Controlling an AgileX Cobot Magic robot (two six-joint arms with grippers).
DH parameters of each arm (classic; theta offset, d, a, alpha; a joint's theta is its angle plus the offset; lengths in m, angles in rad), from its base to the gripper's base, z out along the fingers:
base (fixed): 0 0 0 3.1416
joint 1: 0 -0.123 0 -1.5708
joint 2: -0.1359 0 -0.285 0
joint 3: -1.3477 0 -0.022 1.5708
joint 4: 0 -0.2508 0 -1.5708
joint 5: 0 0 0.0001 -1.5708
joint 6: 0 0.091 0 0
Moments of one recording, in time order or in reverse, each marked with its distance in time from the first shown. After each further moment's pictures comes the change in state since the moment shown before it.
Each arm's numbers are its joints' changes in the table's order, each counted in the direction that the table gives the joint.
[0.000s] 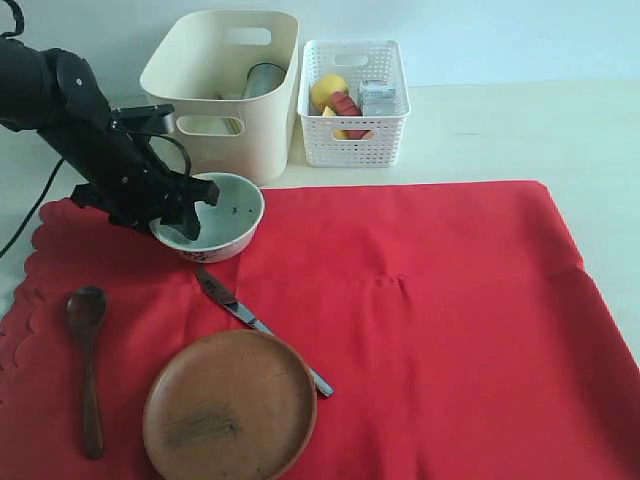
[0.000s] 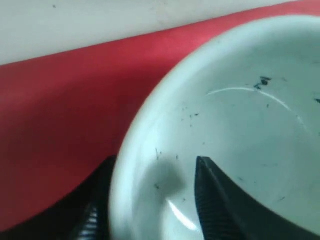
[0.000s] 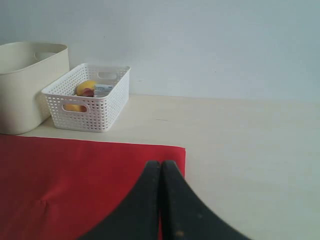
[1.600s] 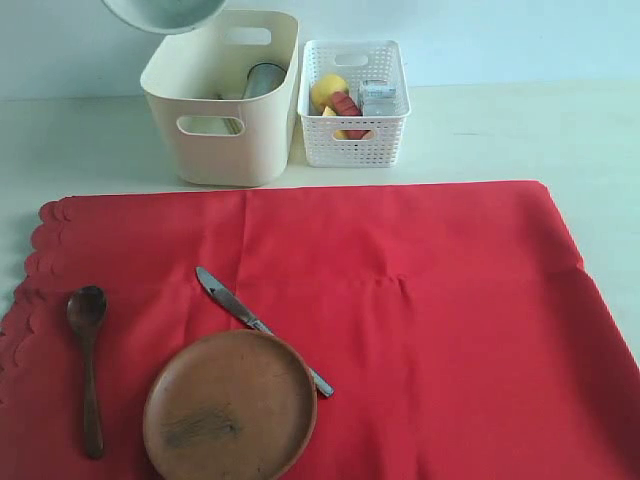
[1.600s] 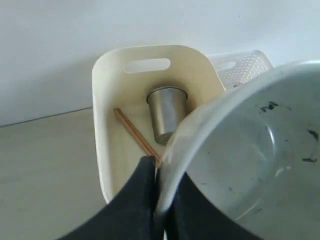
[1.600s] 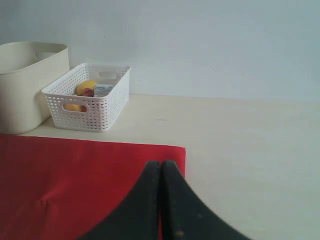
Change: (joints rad) left arm -0.049 0.330 0.263 -0.046 0.101 0.065; right arm 0.000 0.000 0.000 0.000 0.000 0.000
